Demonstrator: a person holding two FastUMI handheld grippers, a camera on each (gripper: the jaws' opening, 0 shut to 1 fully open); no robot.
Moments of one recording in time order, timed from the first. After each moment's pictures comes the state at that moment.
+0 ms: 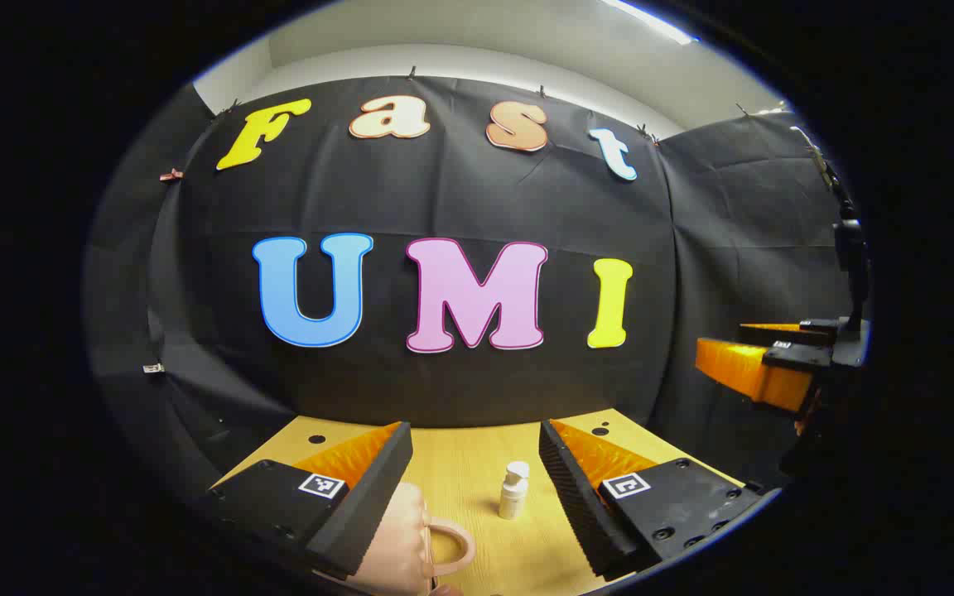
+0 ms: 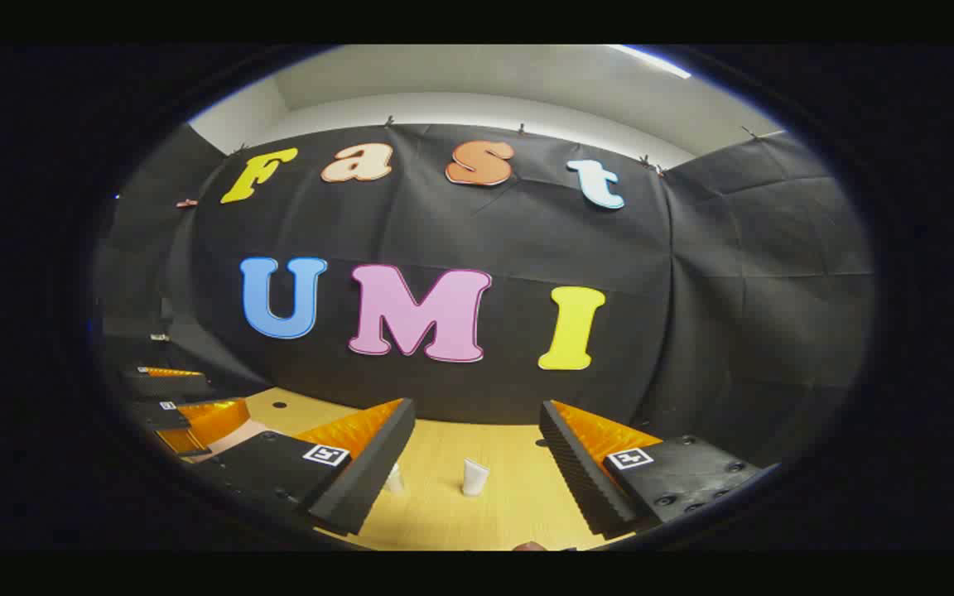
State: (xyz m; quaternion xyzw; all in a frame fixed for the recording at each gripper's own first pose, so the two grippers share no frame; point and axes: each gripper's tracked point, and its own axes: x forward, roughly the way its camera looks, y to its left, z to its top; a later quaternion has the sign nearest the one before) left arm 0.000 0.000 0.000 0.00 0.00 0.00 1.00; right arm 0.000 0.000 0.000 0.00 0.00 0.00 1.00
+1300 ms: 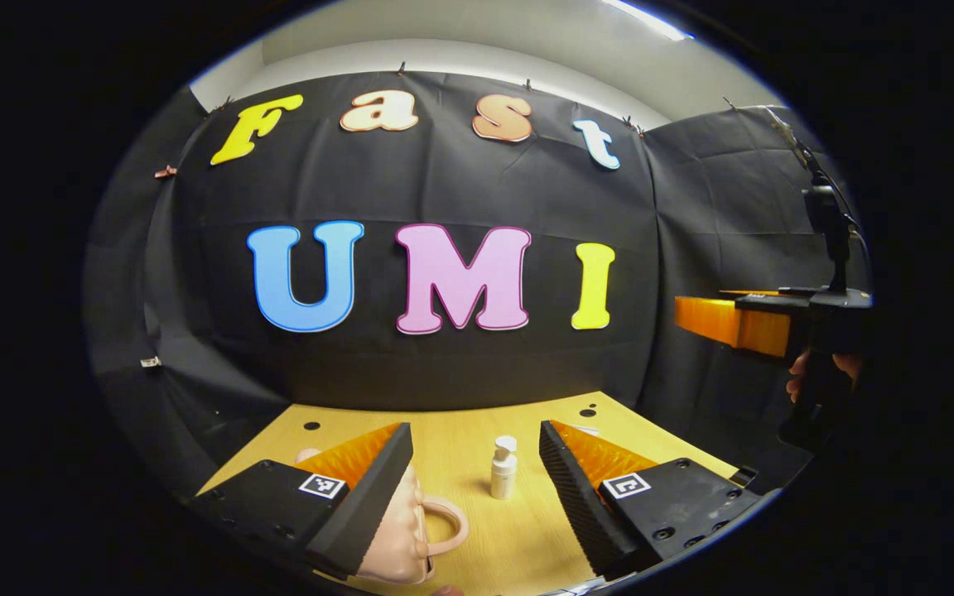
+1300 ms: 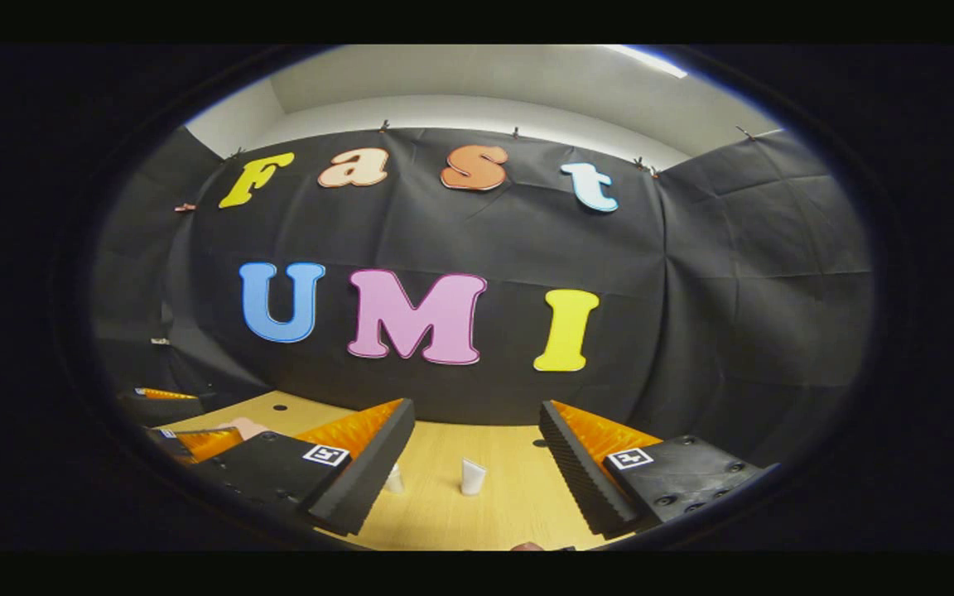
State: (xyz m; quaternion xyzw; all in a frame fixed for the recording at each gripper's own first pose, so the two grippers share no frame) left arm -0.028 -0.019 -0.042 0.00 0.03 -0.03 1.00; right arm -0.012 -0.001 0.004 0.00 0.00 0.00 1.00
